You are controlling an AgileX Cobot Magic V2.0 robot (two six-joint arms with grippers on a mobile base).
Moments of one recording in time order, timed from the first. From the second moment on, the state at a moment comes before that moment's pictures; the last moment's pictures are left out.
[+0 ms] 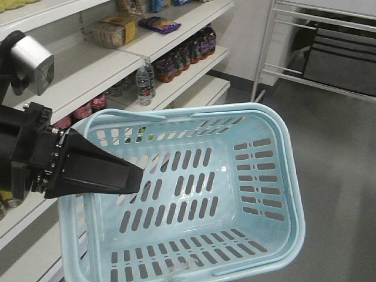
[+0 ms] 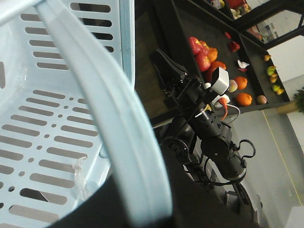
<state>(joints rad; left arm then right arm) -0.30 1.15 -1.12 -1.12 1.24 0.36 0.01 -0.01 0.03 -0.07 0.11 0.24</state>
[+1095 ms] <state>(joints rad) -0.30 1.15 -1.12 -1.12 1.24 0.36 0.01 -0.01 0.03 -0.07 0.11 0.24</state>
